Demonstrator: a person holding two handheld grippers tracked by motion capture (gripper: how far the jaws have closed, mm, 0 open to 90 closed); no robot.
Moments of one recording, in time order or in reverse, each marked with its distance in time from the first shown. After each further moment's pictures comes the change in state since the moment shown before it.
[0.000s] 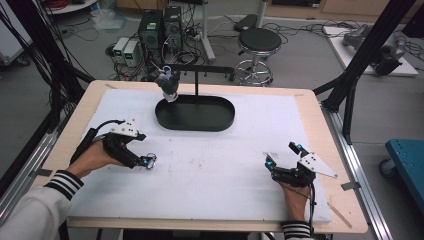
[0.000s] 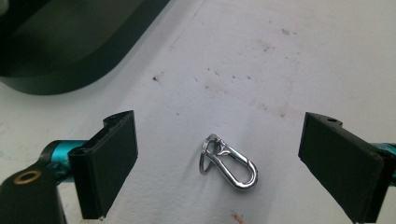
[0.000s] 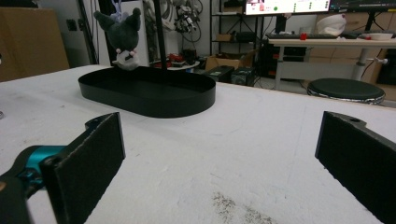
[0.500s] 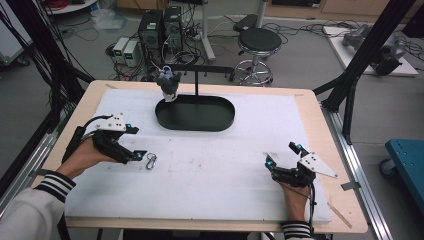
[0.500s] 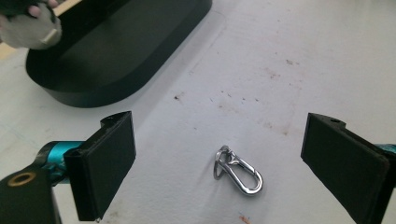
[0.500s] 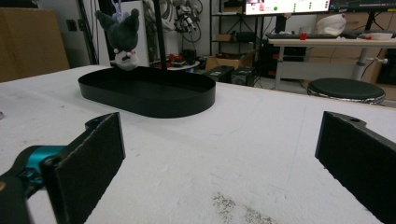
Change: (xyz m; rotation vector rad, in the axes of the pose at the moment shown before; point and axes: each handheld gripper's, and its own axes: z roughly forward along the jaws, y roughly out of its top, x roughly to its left) left arm 0.000 0.002 -0.025 -0.117 0.049 -0.022; right arm 0.000 0.000 0.000 0.000 0.000 0.000
